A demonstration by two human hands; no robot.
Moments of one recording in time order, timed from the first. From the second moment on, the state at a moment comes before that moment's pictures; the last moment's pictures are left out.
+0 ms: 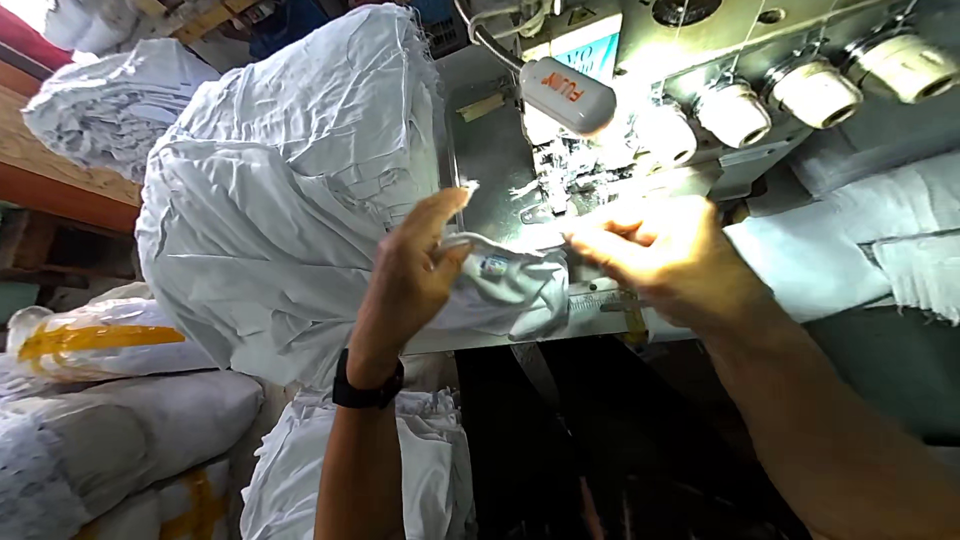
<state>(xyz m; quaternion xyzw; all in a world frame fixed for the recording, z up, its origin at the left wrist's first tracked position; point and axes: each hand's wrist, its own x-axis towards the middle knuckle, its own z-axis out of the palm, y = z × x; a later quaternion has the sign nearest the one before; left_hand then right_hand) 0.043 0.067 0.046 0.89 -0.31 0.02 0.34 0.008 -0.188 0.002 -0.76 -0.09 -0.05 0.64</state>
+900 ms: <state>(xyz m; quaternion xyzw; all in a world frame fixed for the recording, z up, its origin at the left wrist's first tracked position) -0.239 0.249 0.199 0.98 0.07 0.13 0.15 0.029 -0.018 0.131 -0.78 -0.41 -0.08 0.47</state>
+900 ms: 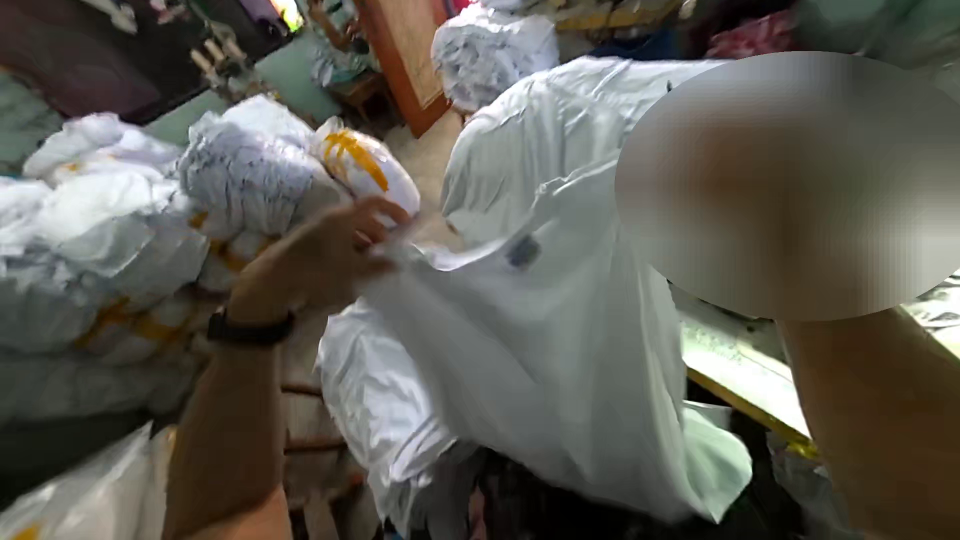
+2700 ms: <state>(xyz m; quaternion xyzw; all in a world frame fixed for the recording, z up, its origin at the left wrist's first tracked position) 0.014 0.181 0.123 1.00 -0.01 -0.06 0.02 0.014 0.061 0.010 -0.65 -0.26 0.04 0.71</state>
